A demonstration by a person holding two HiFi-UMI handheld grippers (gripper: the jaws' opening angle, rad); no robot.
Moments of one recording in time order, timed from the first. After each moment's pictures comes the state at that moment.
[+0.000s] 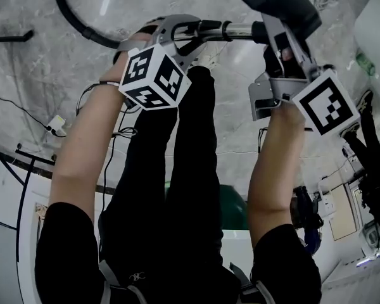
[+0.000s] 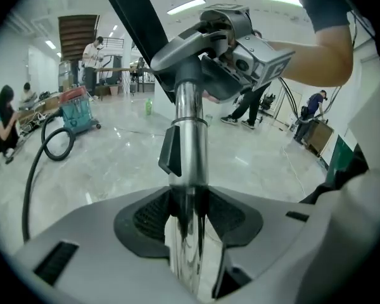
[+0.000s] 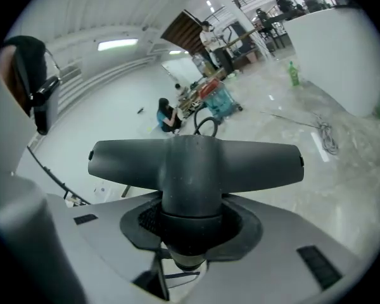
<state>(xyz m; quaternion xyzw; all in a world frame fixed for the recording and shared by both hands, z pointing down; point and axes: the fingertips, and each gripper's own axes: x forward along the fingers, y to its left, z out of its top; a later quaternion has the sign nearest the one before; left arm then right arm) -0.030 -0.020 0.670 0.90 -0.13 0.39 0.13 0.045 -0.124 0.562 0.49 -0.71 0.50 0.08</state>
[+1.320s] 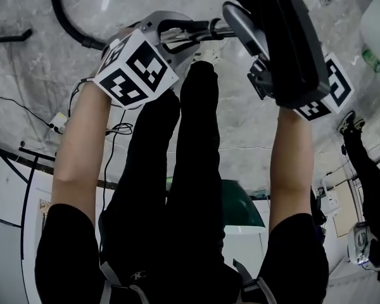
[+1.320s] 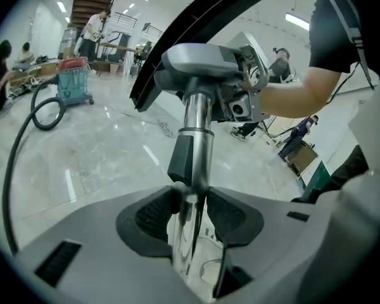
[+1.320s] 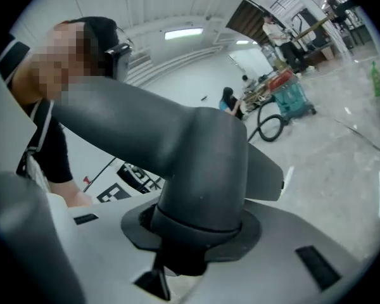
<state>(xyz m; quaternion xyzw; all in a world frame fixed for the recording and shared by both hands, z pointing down) -0.046 -0.006 0.660 0.89 -0.08 0.38 0.24 -0.009 -0.095 0.557 0.30 -0.87 0.39 0.04</state>
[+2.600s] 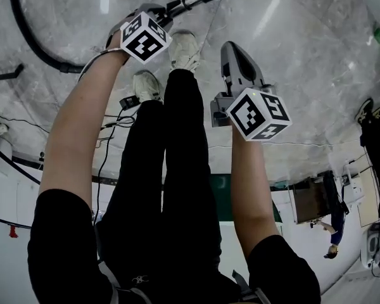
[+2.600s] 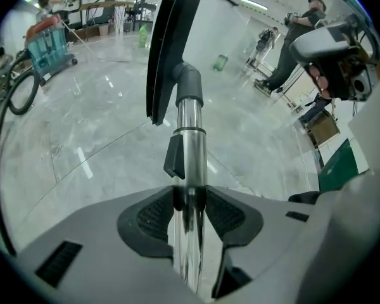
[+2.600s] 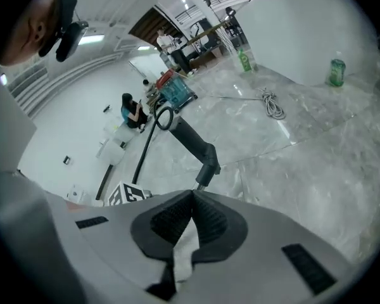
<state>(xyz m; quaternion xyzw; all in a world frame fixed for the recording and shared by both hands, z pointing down) 0.023 -0.023 0.891 0.79 -0.07 0.57 0.22 0.154 0.001 0.726 0.56 -0.60 0.56 0.09</state>
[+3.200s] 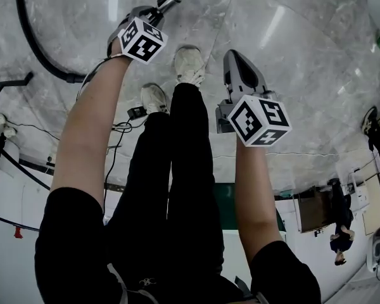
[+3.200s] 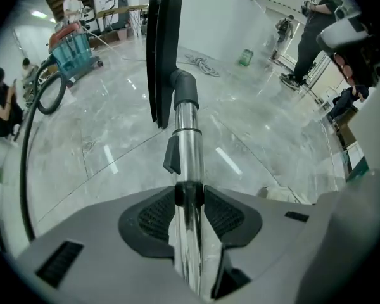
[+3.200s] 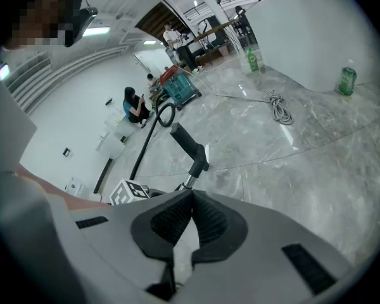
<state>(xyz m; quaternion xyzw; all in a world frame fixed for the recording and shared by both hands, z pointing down) -0.009 -0.090 0.922 0.77 -0.18 0.59 0.19 0.161 -0.025 0.740 0.55 -0.62 0.55 0.12</state>
